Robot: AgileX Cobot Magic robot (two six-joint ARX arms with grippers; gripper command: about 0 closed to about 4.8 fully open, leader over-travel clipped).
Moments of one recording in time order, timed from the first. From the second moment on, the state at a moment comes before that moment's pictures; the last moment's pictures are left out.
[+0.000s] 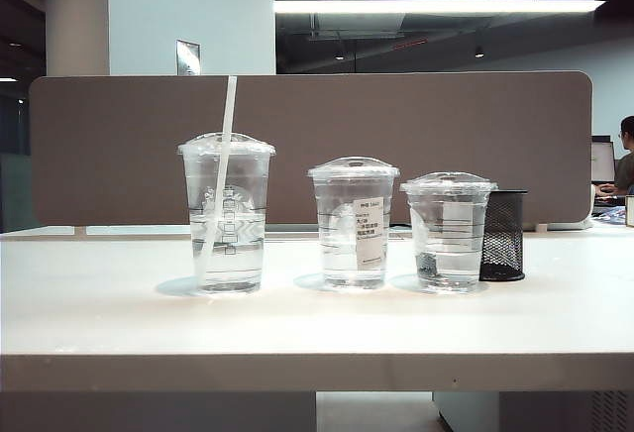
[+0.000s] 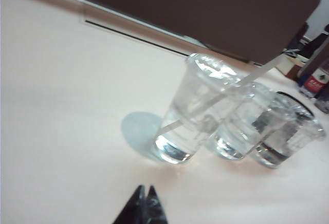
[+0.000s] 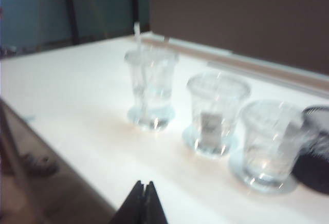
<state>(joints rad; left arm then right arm) 0.00 0.14 0.07 -0.03 0.37 -0.39 0.61 0.00 0.12 -0.14 -0.10 -0.05</state>
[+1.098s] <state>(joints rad) 0.00 0.14 0.00 -0.08 0.29 -0.31 0.61 0.00 0.03 -0.23 -0.07 -0.03</state>
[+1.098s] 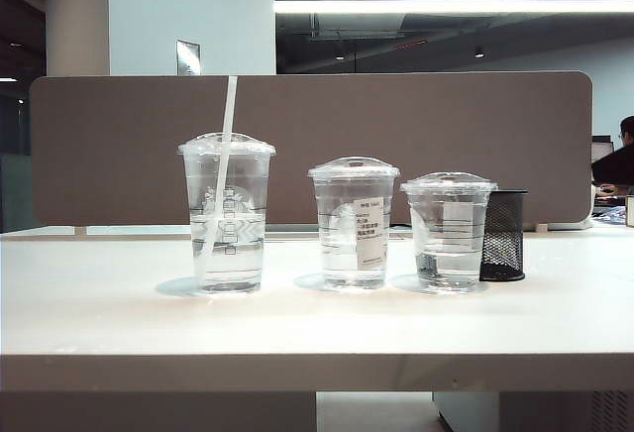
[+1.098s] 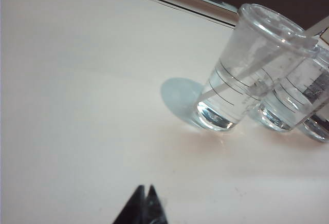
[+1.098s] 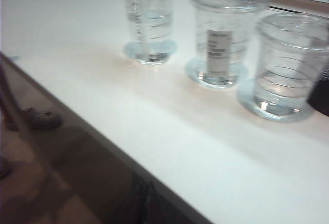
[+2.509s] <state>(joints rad) 0.00 0.14 0.00 -0.08 0.29 -0.31 0.06 0.00 0.01 -0.20 0.07 0.01</state>
